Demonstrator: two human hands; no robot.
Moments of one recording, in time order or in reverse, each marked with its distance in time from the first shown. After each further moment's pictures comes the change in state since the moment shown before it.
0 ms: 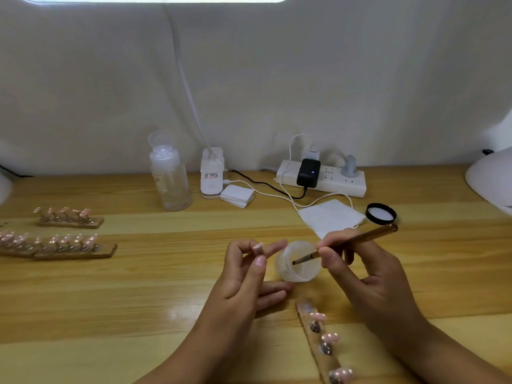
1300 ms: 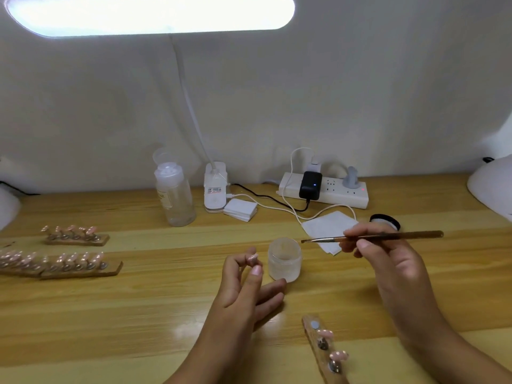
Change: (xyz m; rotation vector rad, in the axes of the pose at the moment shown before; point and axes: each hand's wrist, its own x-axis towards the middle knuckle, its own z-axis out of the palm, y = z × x) left_hand 0.009 -0.007 -0.005 -0.171 0.101 -0.051; right_hand 0.010 0.016 -0.009 0.411 0.233 0.297
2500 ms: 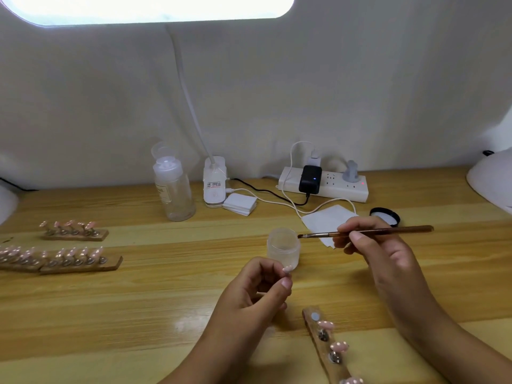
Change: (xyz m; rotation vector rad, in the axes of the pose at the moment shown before) left_hand -0.003 -0.005 -0.001 0.187 -0.165 0.119; right_hand 0.000 -0.002 0.002 -0.012 -0.060 0.065
